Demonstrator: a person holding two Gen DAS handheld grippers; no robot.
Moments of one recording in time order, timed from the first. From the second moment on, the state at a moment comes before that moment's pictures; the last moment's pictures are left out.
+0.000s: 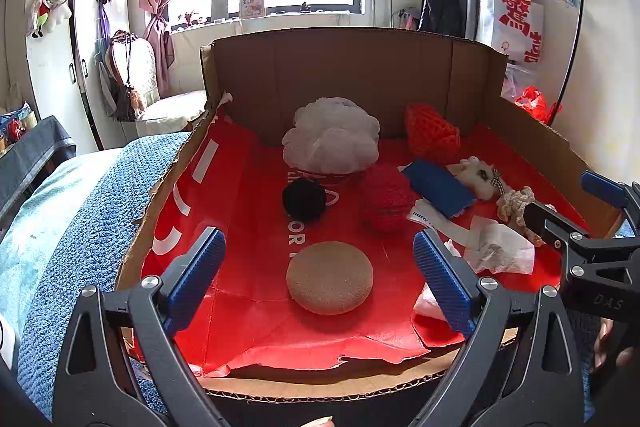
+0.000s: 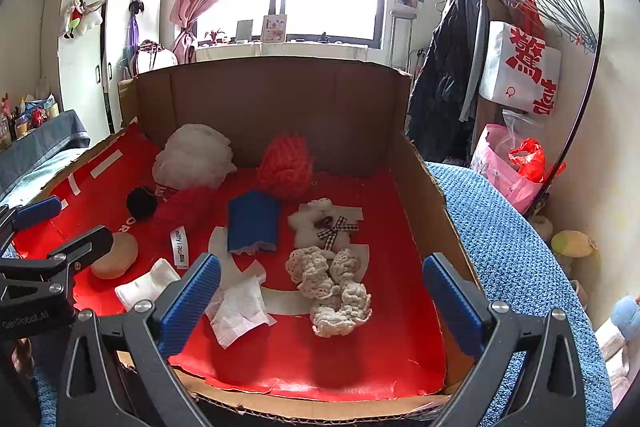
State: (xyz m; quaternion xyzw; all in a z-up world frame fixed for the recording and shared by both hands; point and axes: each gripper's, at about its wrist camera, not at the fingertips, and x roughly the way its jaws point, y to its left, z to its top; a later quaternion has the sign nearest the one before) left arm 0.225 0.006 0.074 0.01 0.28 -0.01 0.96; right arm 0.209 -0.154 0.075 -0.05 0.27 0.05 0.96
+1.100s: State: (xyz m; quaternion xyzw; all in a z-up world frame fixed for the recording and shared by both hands) left arm 0.126 -0.004 0.055 -0.01 0.37 -0.03 0.93; right arm 0.095 -0.178 0.068 -0.02 0.34 0.04 0.94
